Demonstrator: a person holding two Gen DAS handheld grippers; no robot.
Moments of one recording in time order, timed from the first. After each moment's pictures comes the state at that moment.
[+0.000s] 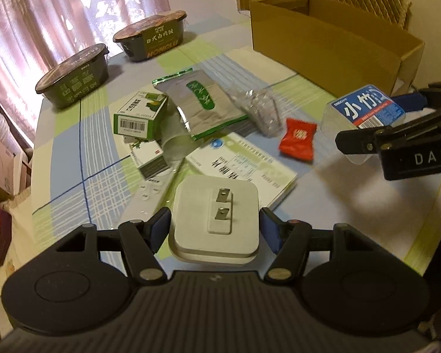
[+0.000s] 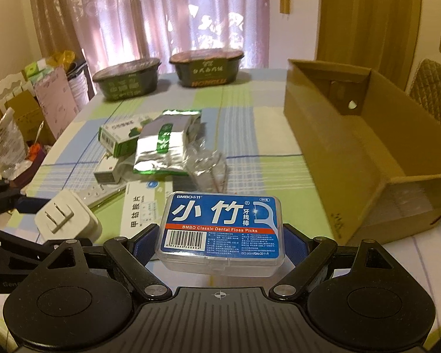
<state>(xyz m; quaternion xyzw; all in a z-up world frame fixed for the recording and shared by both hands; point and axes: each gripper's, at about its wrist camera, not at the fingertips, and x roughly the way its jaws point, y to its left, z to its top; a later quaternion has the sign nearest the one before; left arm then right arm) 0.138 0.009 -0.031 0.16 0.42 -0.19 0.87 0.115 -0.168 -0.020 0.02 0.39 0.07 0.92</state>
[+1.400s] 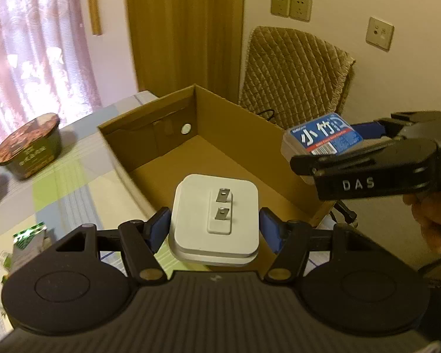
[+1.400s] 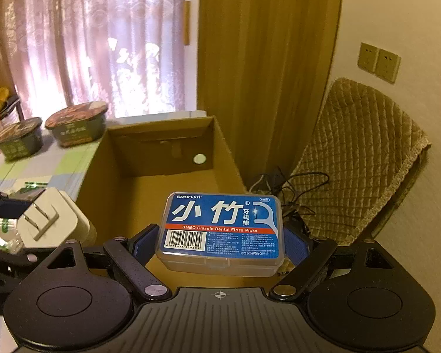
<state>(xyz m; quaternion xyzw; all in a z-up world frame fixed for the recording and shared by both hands) 0.209 -0.263 0.040 0.12 0.35 -0.31 0.88 0.191 -0.434 0.048 -0.01 0.35 -0.03 0.94</state>
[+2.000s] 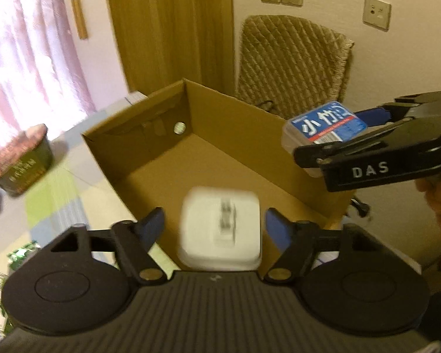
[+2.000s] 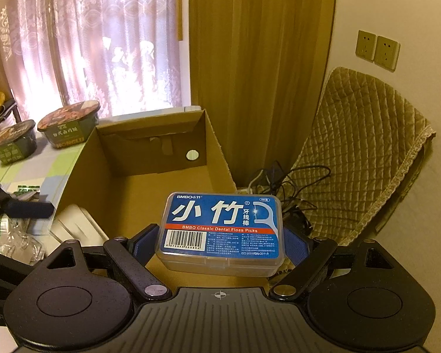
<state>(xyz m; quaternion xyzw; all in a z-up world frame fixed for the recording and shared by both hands) 0.224 -0.282 0.018 0.16 0.34 -0.31 0.87 0.204 -0.450 0.035 0.00 0.36 -0.03 0.93</state>
